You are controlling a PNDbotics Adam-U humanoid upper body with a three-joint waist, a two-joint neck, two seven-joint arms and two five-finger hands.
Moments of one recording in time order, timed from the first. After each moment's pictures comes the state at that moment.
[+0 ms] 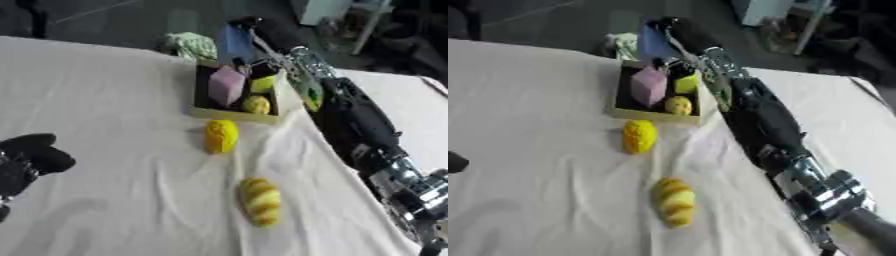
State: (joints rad) left arm -0.38 0.25 -0.33 -1.98 0.13 0.09 -0.26; right arm -0.92 -0.58 0.04 -0.94 1.03 -0.21 -0.09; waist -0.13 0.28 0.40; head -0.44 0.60
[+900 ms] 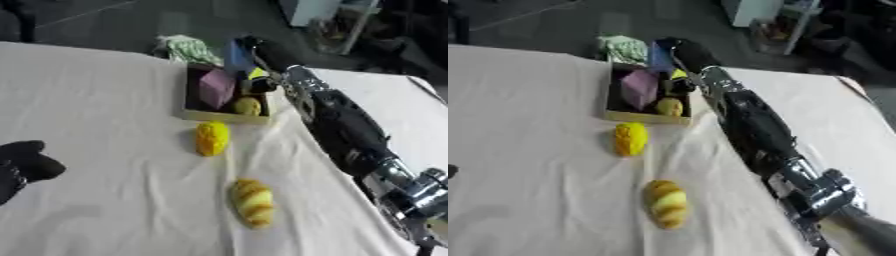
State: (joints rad) left arm -0.38 0.25 -0.33 -1.98 0.13 0.09 -0.26; right arm -0.91 -0.59 0.06 -0.83 1.09 -0.27 -0.07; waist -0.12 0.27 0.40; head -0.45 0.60
